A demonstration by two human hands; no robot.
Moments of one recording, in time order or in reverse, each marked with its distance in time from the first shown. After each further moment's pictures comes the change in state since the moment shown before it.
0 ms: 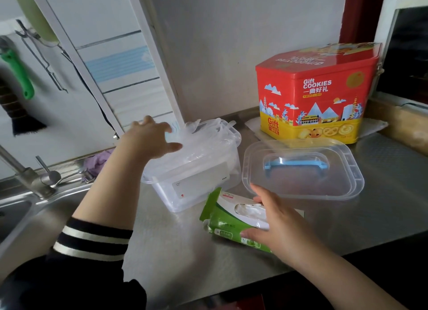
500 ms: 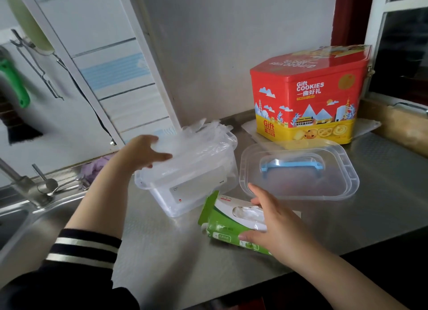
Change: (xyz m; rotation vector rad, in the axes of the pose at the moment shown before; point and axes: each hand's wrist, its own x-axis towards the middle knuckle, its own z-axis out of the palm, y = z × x) left_hand 0.008 -0.022 0.023 -0.456 0.000 -0.056; right_hand 0.001 -0.001 0.000 0.037 -0.014 0.023
